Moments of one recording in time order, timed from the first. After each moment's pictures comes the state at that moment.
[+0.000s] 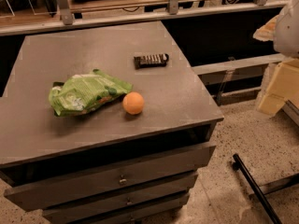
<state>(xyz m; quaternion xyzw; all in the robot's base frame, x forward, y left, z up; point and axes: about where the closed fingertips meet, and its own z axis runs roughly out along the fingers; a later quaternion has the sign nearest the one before) 0.438 -0.214 0.987 -0.60 0.78 -0.05 0.18</state>
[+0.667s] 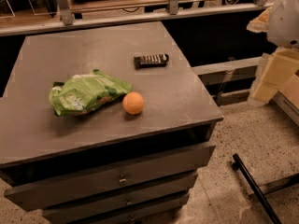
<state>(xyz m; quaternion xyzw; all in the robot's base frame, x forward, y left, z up) 0.469 -0.208 0.988 -0.62 0.76 -0.05 0.19</state>
